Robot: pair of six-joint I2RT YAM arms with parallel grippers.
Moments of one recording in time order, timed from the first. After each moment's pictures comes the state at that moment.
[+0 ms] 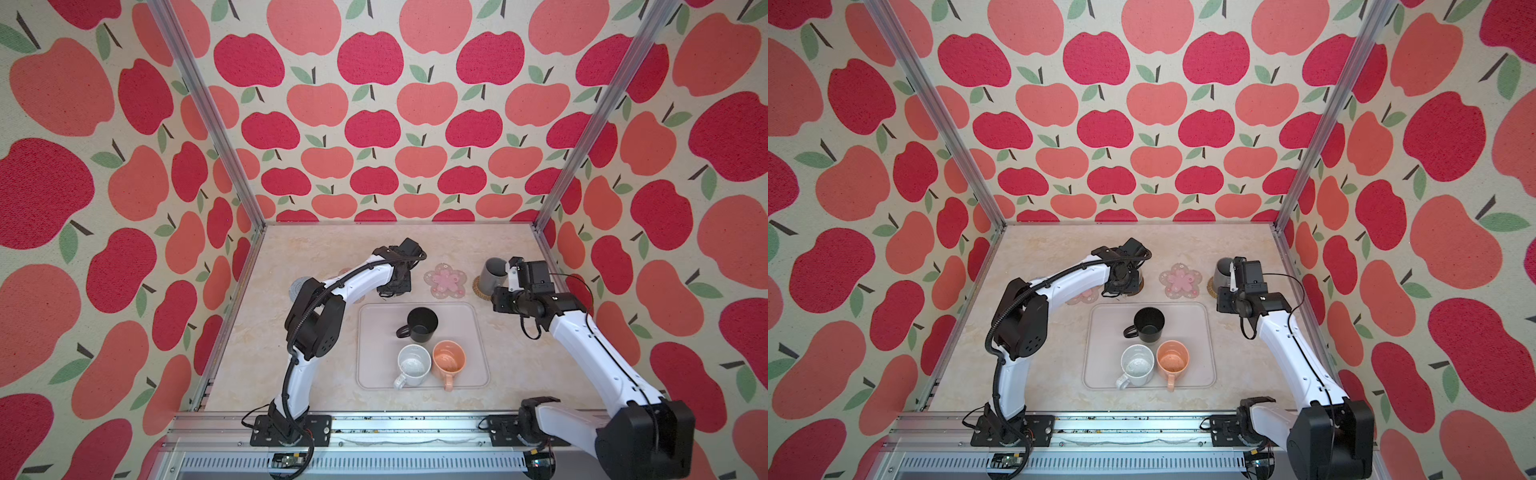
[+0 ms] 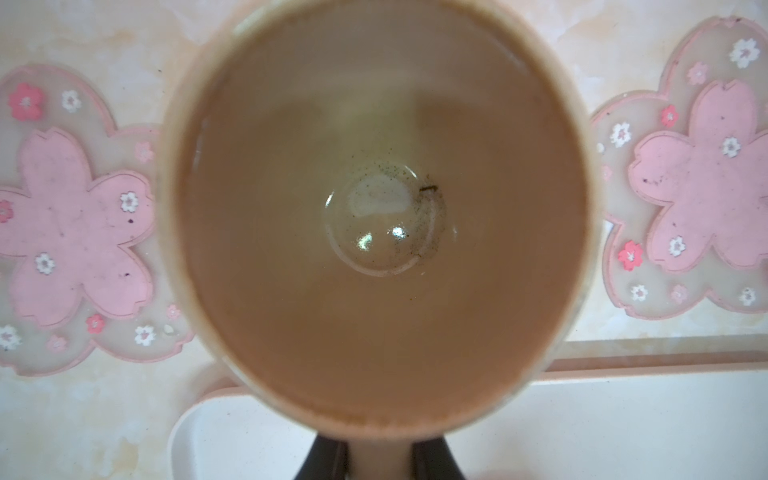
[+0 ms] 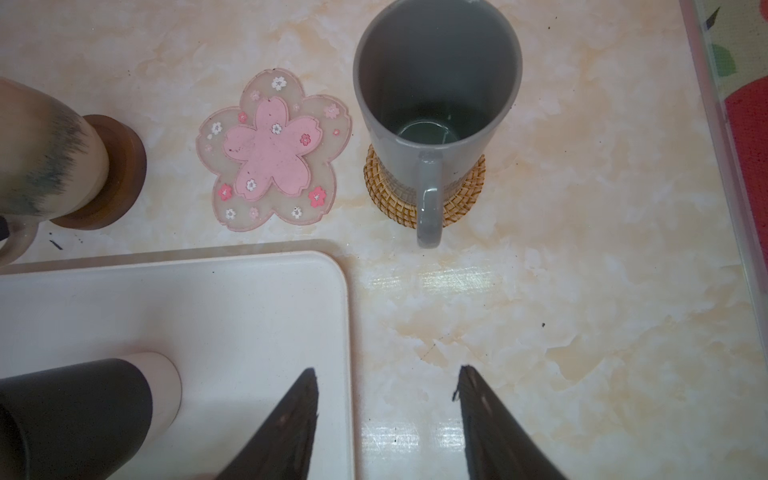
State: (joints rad) left arm -0.70 2.10 1.74 -0.89 -0.18 -0.62; right arm 0.21 1.15 0.90 -0.68 0.02 0.17
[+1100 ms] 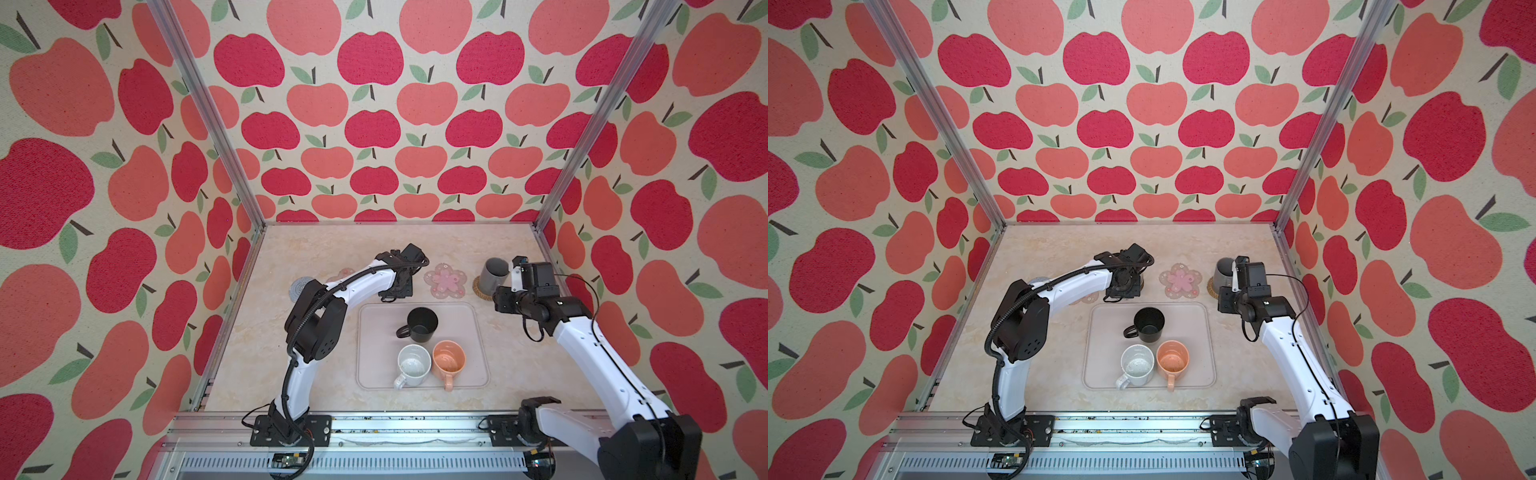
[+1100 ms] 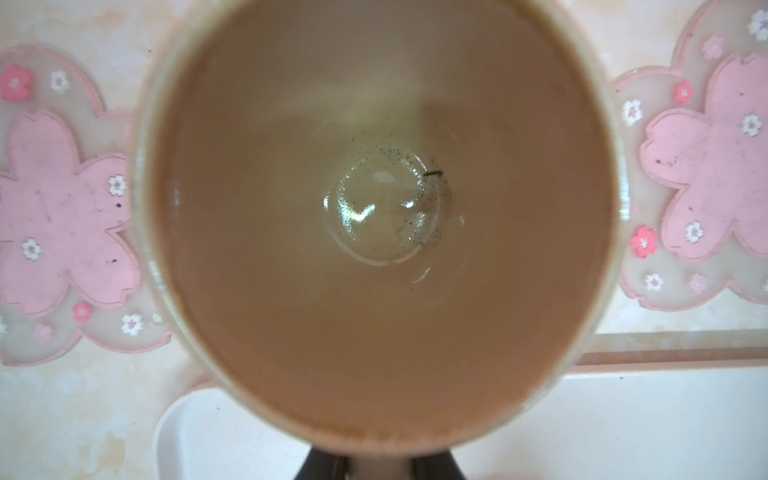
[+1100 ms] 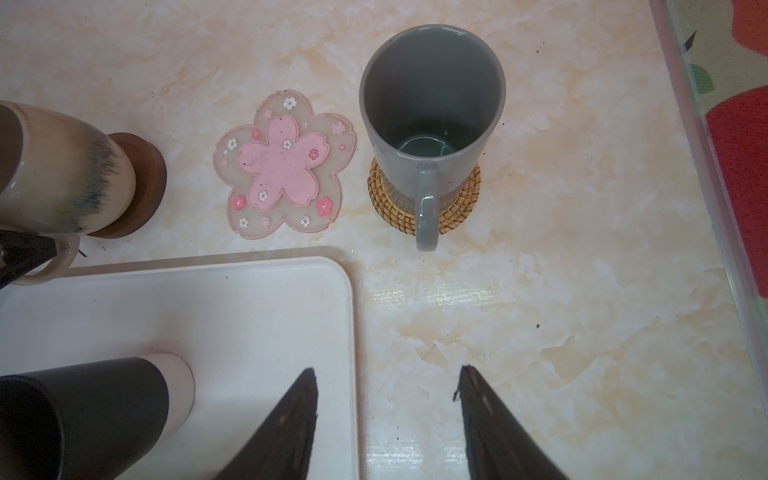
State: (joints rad) left arm -0.72 2.08 1.68 -0.86 -0.22 -0.63; right arm 0.21 1.09 0.89 -0.69 0.02 0.18
